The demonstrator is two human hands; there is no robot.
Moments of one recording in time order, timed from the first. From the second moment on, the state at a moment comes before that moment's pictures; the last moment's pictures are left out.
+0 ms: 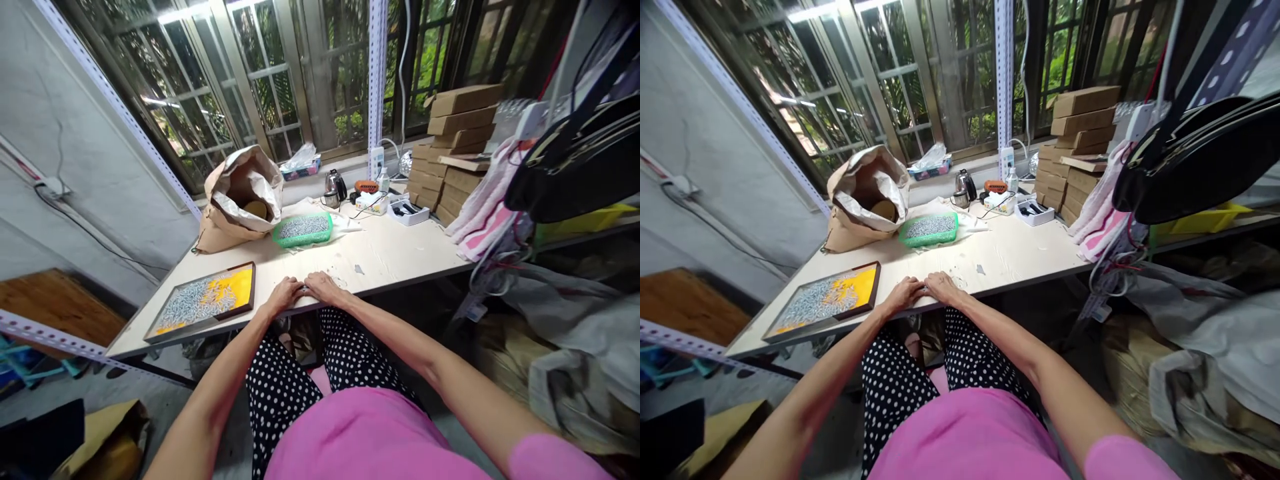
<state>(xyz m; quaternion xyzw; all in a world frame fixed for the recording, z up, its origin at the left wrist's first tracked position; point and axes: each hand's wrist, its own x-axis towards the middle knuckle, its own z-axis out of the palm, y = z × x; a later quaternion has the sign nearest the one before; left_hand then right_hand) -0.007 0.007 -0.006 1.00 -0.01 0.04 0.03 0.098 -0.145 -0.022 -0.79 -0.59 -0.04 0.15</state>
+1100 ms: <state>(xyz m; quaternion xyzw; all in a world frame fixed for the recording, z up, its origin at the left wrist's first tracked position) 0.001 0.008 -0.009 1.00 0.00 0.00 0.04 0.109 -0.145 -0.041 -0.80 -0.57 -0.02 0.18</state>
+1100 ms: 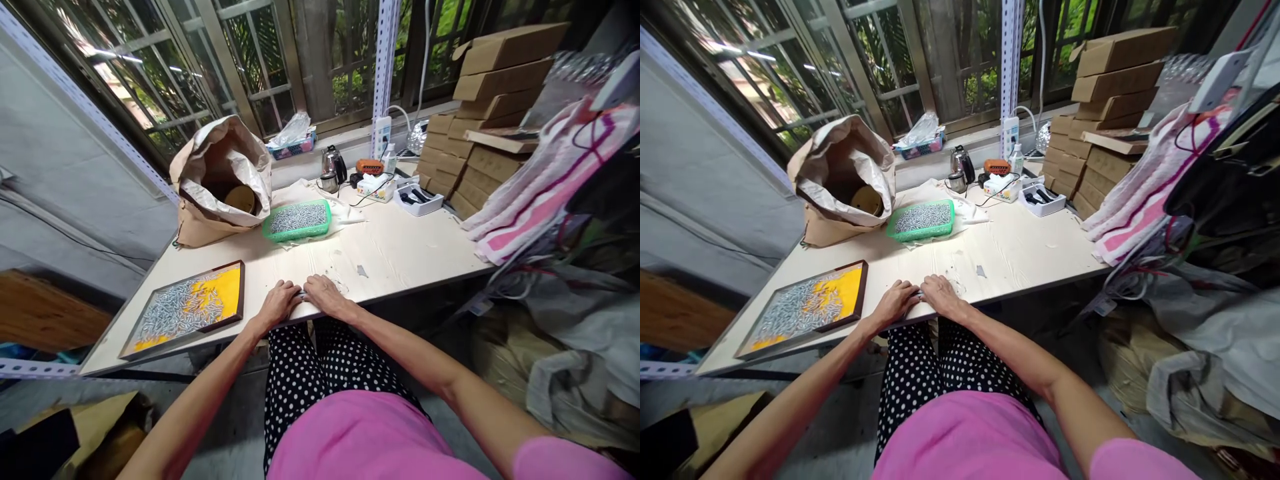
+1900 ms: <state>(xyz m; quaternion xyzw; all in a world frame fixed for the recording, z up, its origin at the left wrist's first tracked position) -0.074 -0.002 -0.006 0.94 0.31 0.10 0.12 0.123 -0.157 -0.056 -0.83 -0.50 0.01 0.23</state>
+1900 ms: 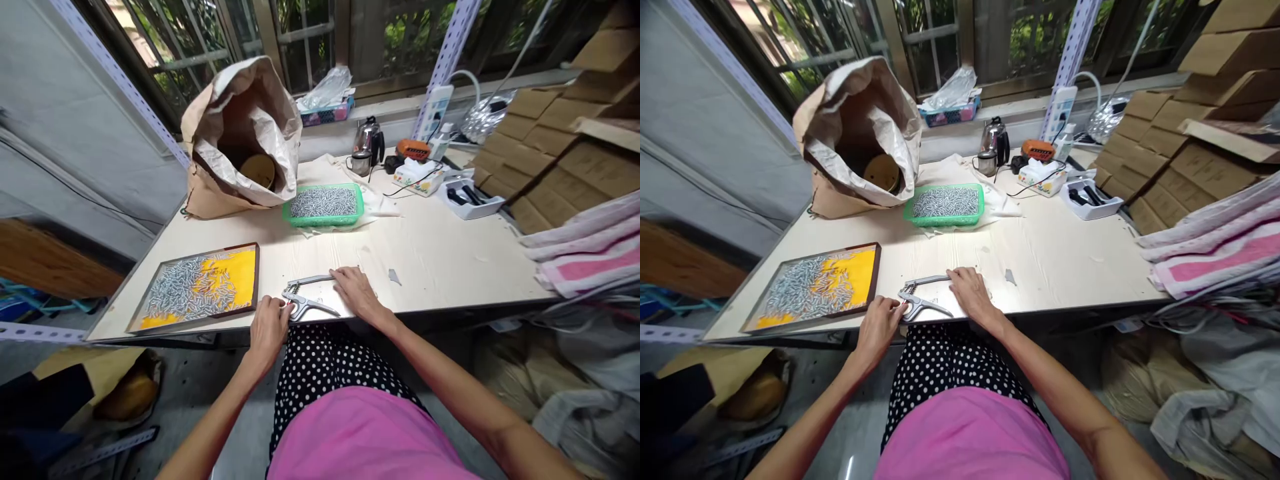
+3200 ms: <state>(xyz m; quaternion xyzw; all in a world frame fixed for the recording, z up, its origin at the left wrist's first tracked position) -0.005 0.124 0.146 0.92 0.35 0.15 -0.03 0.170 -0.133 -0.062 -0.79 -0.56 -0.05 0.22</state>
